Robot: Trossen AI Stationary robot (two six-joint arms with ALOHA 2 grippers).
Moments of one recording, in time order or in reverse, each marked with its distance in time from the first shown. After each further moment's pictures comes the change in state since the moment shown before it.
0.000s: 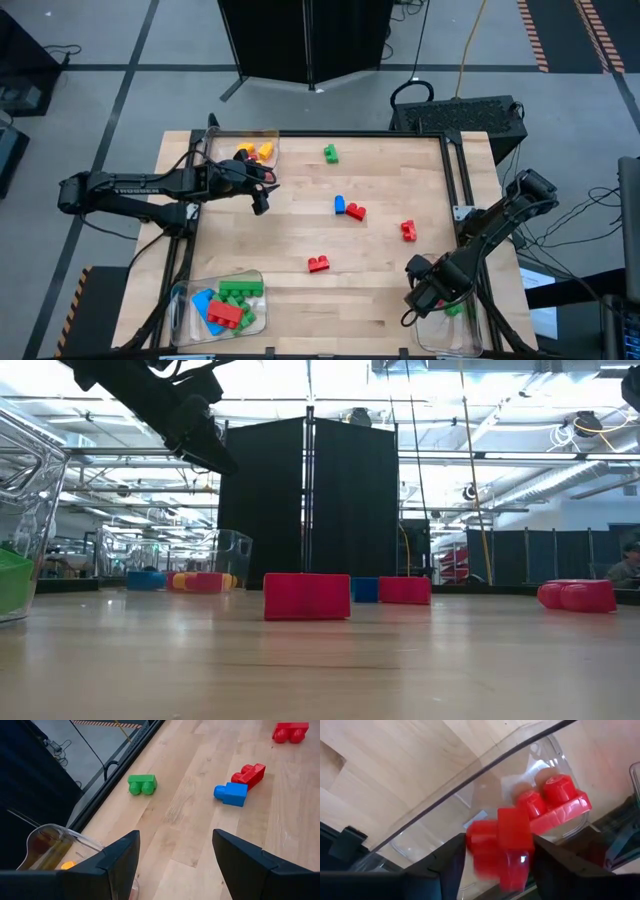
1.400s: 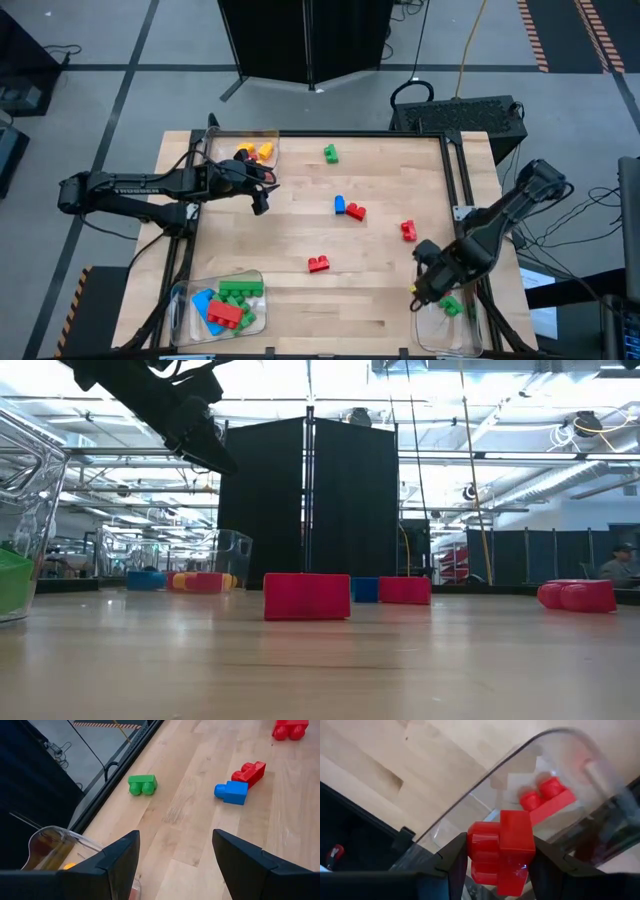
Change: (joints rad) left arm 0.000 0.000 0.000 -0.001 0.000 0.022; right arm -0.040 -0.154 0.095 -0.108 0.057 0.101
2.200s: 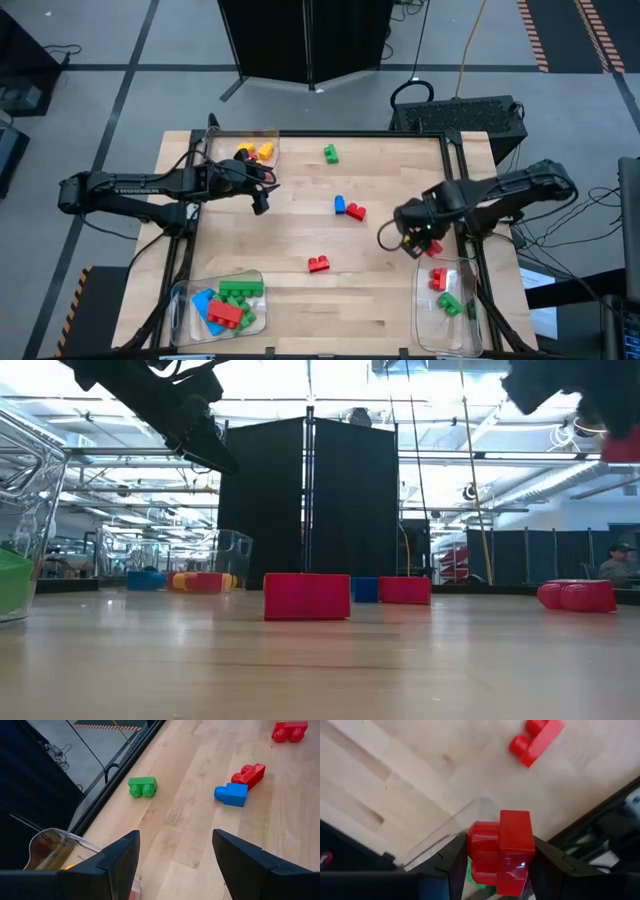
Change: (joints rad) left arm 0.000 0.000 0.000 0.009 0.000 0.004; right arm -0.490 -0.081 0.001 -0.188 -0.050 -0.551
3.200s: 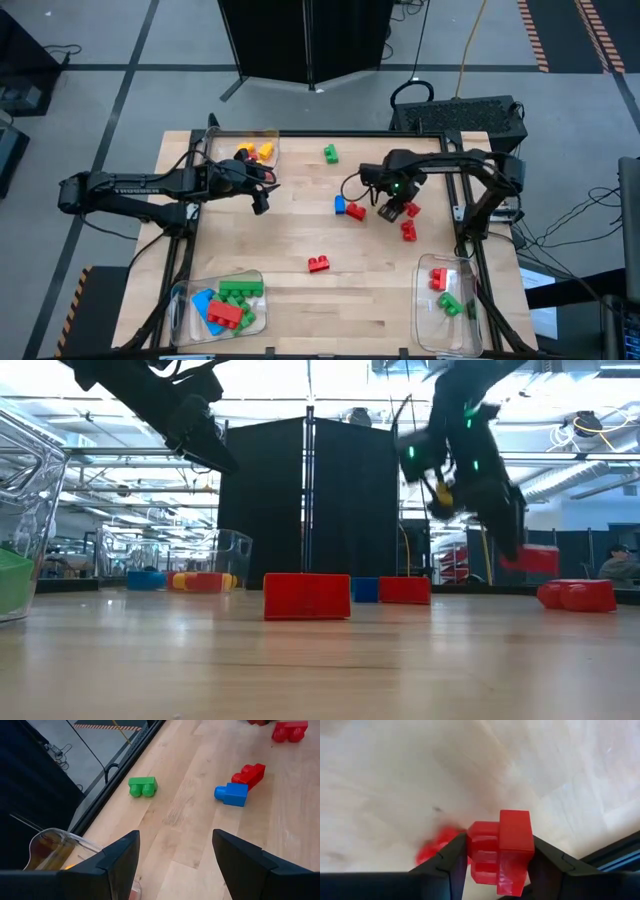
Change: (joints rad) left arm 0.000 0.000 0.000 0.000 0.000 0.001; right arm -0.535 0.394 -0.072 0.173 0.163 -0.704
